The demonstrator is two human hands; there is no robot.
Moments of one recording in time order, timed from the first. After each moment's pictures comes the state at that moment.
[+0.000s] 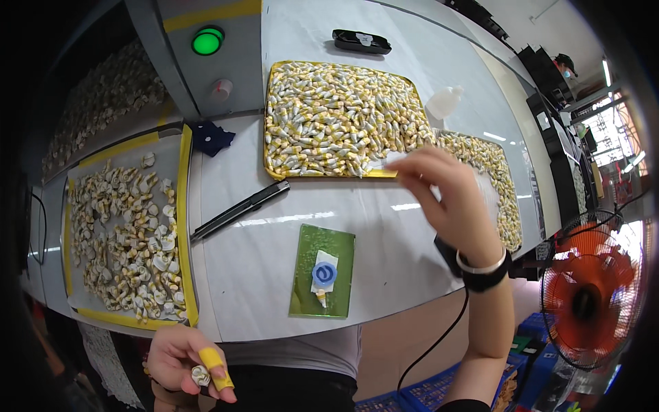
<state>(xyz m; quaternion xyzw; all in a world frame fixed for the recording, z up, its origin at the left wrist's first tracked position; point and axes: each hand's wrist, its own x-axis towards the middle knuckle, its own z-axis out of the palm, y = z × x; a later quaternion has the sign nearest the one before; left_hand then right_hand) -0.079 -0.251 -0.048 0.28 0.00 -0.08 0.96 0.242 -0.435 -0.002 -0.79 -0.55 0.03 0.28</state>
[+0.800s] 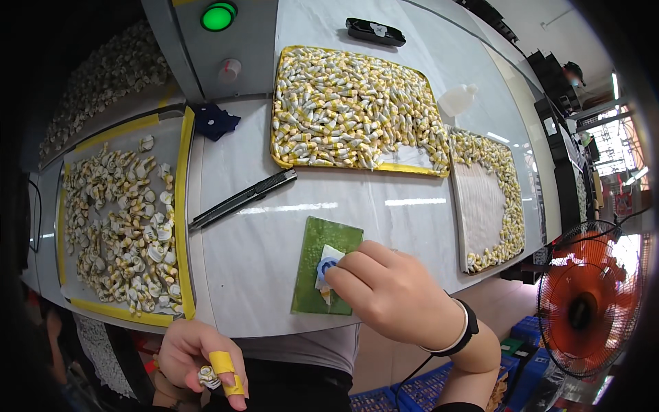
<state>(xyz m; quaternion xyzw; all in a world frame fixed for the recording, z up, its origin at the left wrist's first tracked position) -0.065 -0.260 -0.056 0.23 -0.01 -0.13 0.96 0.157 -0.435 -0.017 -0.70 -0.70 0.06 0.14</state>
